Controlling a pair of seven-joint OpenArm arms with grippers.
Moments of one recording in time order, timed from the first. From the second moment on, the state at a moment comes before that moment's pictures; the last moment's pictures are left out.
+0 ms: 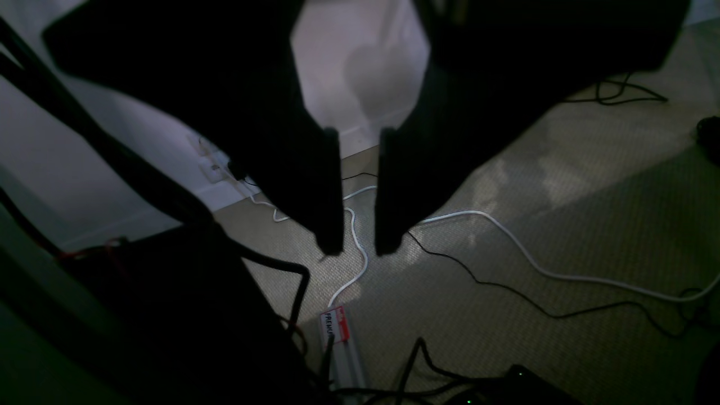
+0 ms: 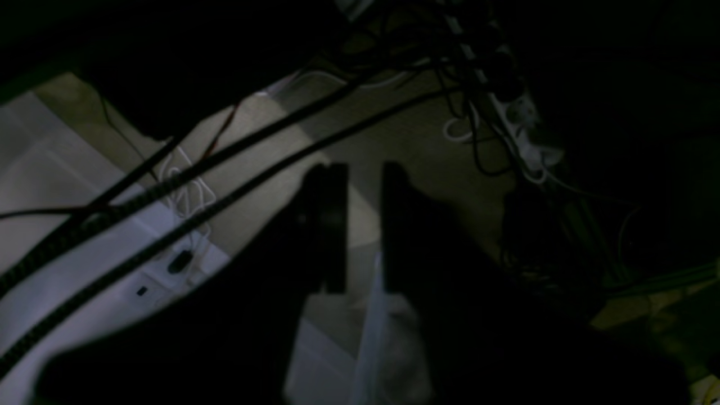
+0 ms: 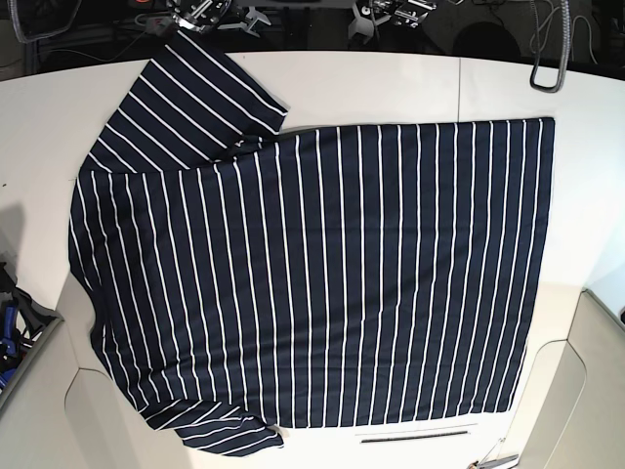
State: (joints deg) left arm 1.6 -1.2 24.5 9.5 -11.3 -13.9 18.9; right arm -3.8 2.8 -34.9 21.5 -12.1 19.7 -18.8
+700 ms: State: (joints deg) left arm 2.7 -1.6 24.5 9.7 -8.7 -27.1 13.5; right arm -4.3 2.9 -34.9 22.5 -12.3 19.7 -18.9
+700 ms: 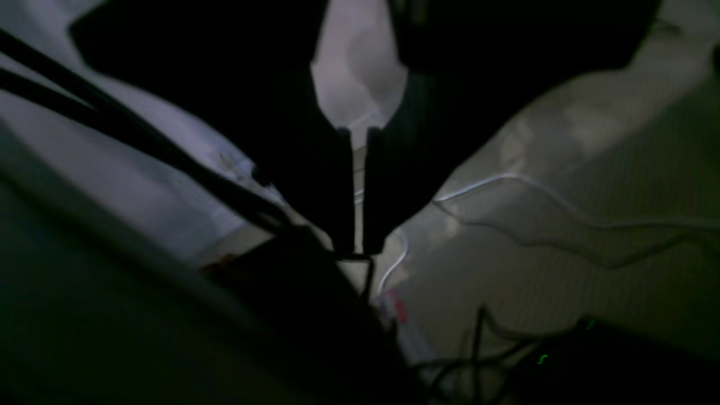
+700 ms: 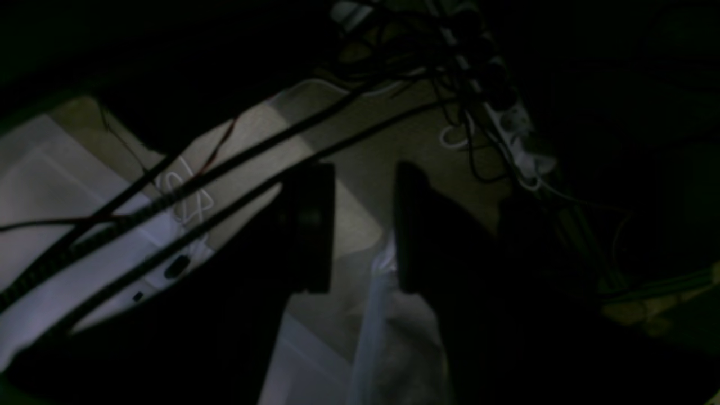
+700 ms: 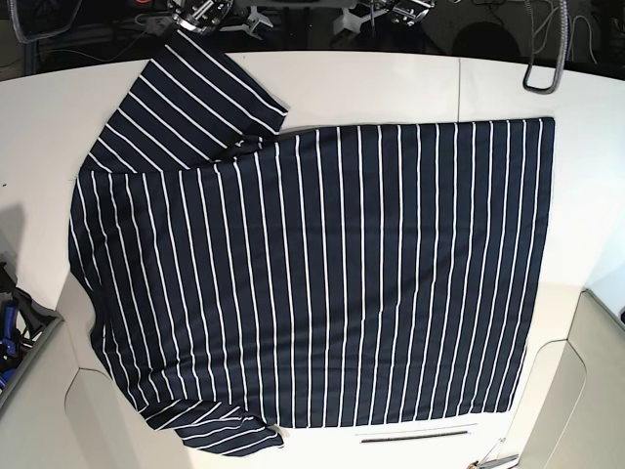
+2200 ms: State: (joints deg) left arm 48.2 -12.0 -15.3 82.9 -22.1 -32.9 27.0; right arm -46.9 28.2 -6.3 113.9 29.0 31.7 -45.5
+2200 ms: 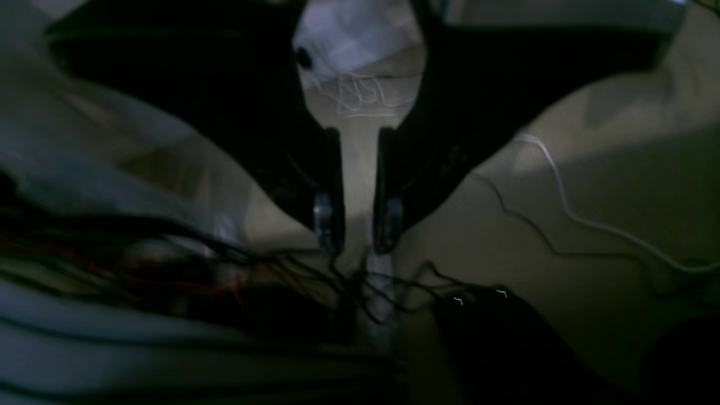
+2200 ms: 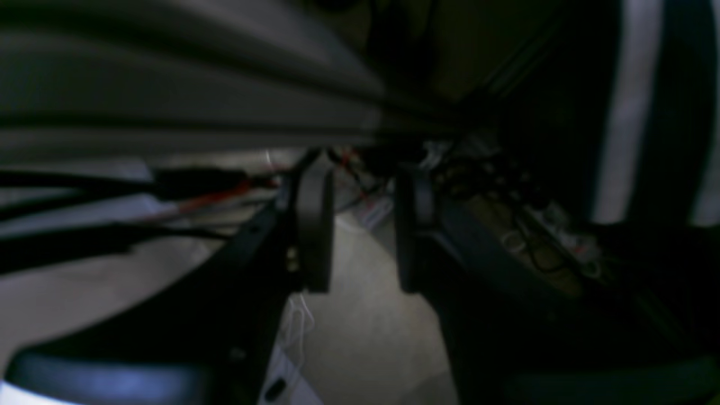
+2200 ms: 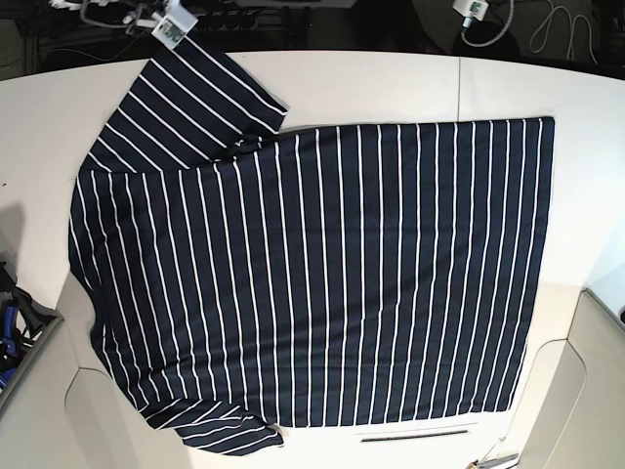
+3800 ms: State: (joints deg) left arm 33.0 -27.1 -36.4 88.8 -37.4 -27.8 33.1; right arm -34.3 20.4 24.4 95.3 48.2 32.5 -49.5
